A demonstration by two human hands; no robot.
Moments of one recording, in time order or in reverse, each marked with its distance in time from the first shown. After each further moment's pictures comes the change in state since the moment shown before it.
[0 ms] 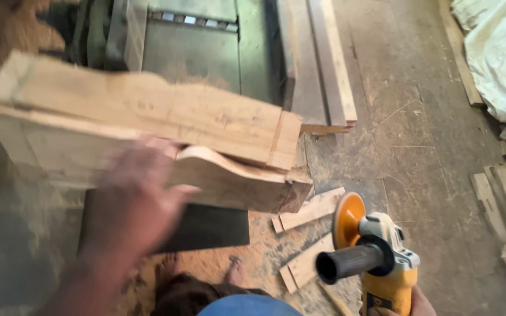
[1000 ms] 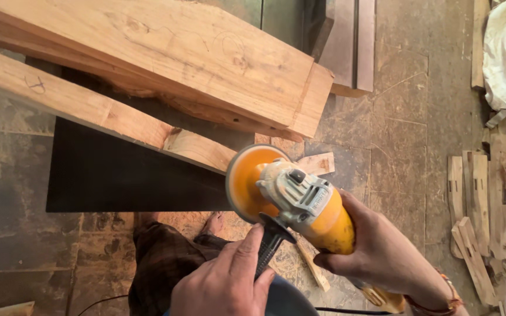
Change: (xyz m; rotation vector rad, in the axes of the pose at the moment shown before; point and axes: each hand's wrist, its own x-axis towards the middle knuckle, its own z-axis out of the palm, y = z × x) left_hand -0.130 0.095 0.051 -0.602 -0.559 -0.263; right_hand -0.050 -0.270 0.177 -0.865 -0.423 -0.202
